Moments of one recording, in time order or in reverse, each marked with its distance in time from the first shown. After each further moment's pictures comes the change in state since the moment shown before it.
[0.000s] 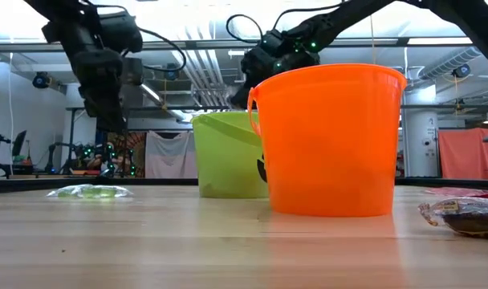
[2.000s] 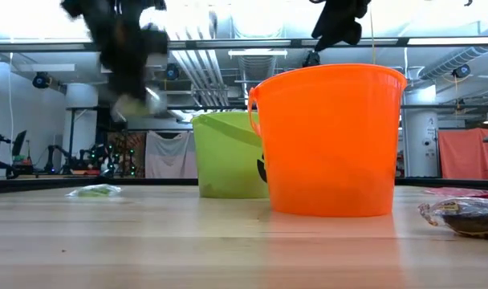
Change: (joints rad) left arm -0.362 0.182 0.163 0.061 -0.073 -0.209; right arm 0.385 -0.679 -0.349 -0.397 0.608 0.325
